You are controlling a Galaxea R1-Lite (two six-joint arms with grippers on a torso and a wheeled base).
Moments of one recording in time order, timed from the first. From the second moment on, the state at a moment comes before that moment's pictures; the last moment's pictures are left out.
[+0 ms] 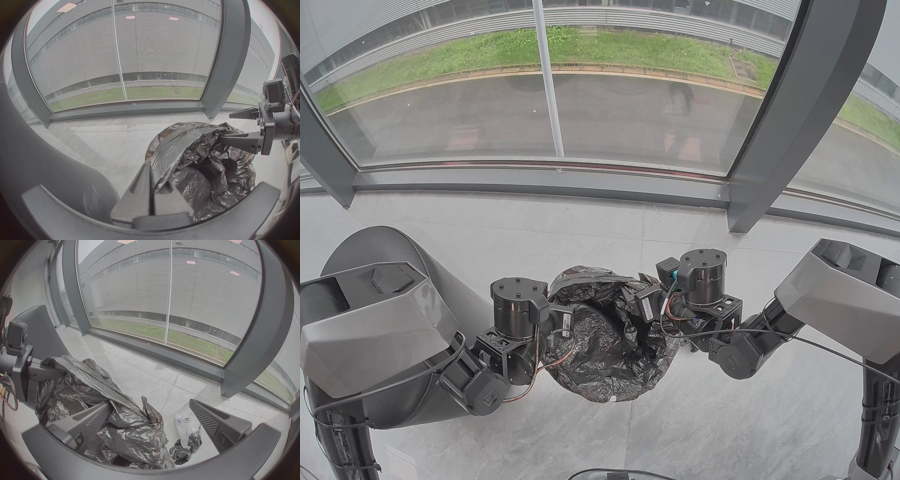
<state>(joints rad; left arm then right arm) -0.58 2.21 -0.81 -1.12 0.42 -0.01 0.60 2.28 -1.07 -0.98 -0.29 -0.16</state>
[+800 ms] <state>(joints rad) -0.58 2.21 -0.81 -1.13 0.41 -0.01 0.60 2.28 -1.07 -0.98 -0.29 -0.15</state>
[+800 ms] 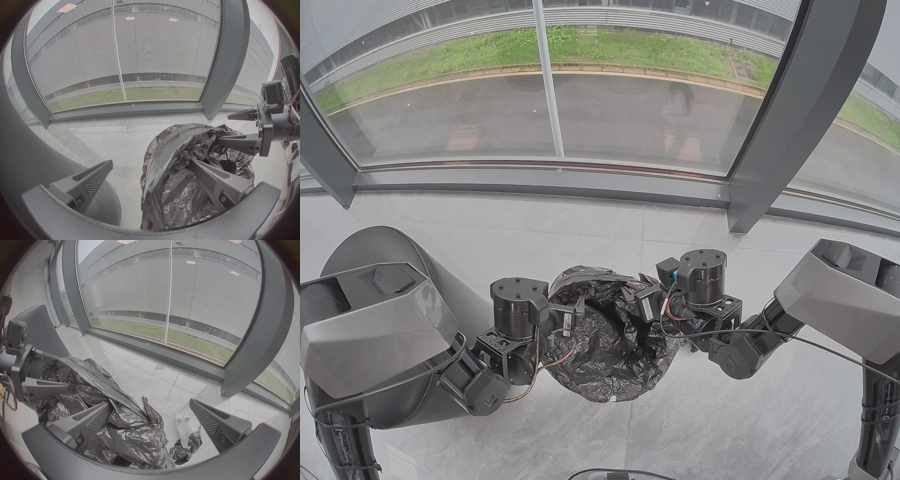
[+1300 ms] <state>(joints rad) -0.52 2.22 -0.82 -1.21 0.52 0.04 0.60 2.28 -1.06 -1.00 -0.29 -0.16</state>
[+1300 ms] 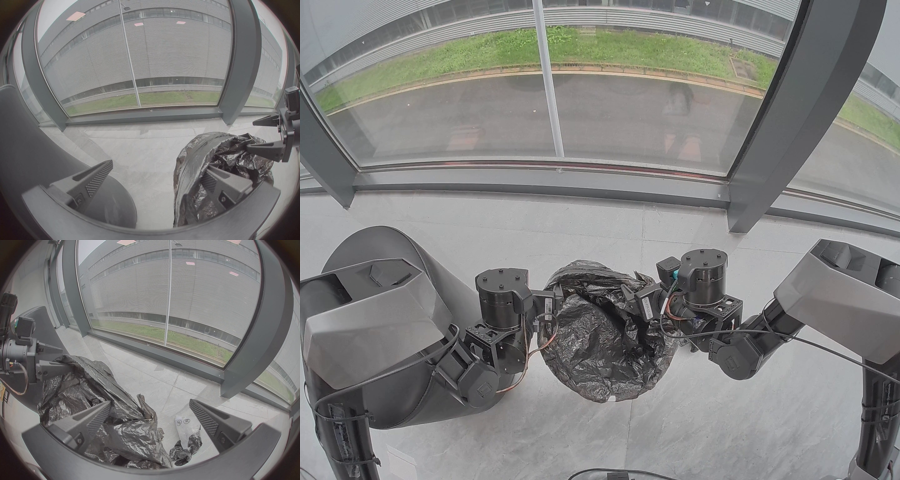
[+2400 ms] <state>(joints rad) -0.42 2.29 -0.82 -1.28 0.52 0.04 0.59 2.30 -1.07 -1.00 -0.29 -0.16</state>
